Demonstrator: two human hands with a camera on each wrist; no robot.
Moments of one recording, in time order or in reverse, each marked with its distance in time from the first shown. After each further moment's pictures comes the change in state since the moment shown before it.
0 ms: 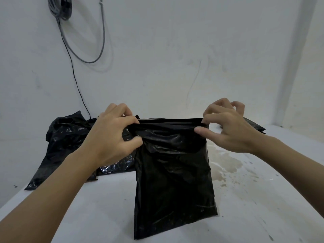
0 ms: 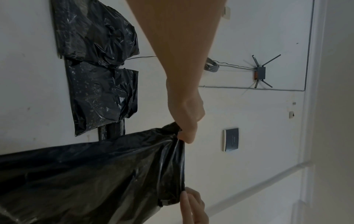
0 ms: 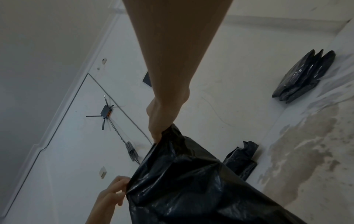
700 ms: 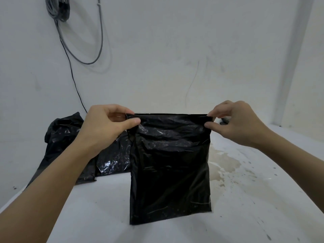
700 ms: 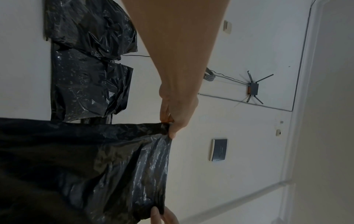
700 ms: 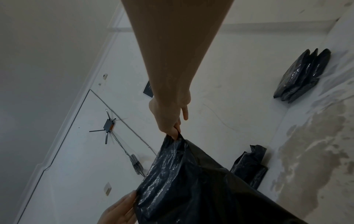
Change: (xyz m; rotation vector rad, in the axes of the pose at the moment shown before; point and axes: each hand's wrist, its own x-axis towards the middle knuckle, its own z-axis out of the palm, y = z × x) left_hand 0.015 0.000 -0.004 -0.582 0.140 -0.476; right_hand 0.001 0.003 -0.019 0.360 0.041 0.254
